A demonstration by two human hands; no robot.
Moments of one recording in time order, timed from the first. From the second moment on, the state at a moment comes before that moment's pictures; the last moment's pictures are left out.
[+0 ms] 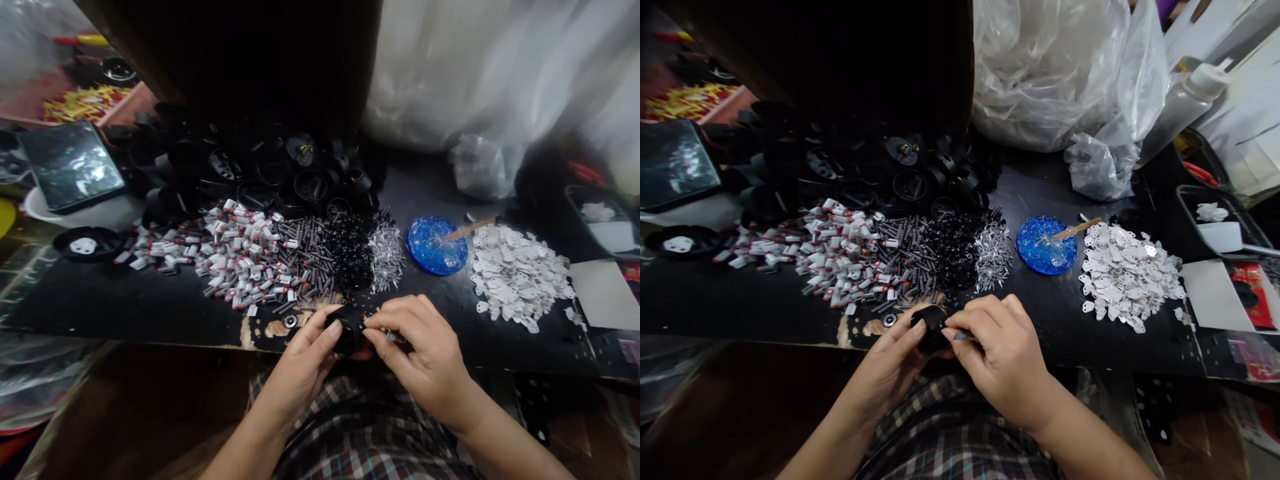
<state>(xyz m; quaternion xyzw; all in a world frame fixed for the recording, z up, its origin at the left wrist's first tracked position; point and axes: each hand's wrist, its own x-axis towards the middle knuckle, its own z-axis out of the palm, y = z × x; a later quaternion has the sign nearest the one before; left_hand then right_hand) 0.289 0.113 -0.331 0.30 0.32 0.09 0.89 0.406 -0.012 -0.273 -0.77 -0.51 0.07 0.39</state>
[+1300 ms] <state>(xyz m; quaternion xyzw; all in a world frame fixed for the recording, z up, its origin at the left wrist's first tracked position) 0.265 0.137 -0.341 0.74 0.14 0.19 0.63 0.426 -0.027 -0.265 -0.62 -0.33 0.60 0.38</state>
